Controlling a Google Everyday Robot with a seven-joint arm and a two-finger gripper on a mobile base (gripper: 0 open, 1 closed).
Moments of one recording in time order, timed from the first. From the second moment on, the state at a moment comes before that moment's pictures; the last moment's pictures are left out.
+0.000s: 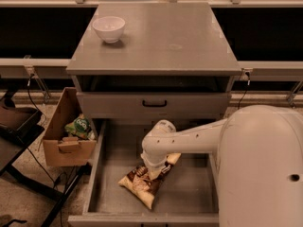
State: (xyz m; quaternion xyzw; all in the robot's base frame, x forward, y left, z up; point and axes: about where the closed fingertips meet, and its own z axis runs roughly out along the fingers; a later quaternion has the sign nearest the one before) arm 0.558 0.001 0.412 -0.83 0.55 0.00 0.09
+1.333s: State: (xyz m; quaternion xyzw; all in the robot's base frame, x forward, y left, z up) arm 0.555 -0.069 0.595 -0.82 0.57 -0.02 0.08
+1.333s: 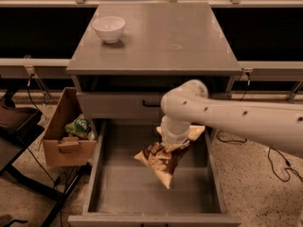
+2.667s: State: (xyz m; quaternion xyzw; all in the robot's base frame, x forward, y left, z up) arm 0.556 -0.155 0.967 -0.71 0.69 -0.13 0.07
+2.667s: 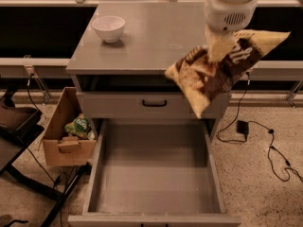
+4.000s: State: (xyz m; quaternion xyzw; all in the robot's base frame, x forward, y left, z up) arm 0.631 -0.191 1.041 -0.63 0.74 -0.20 0.16
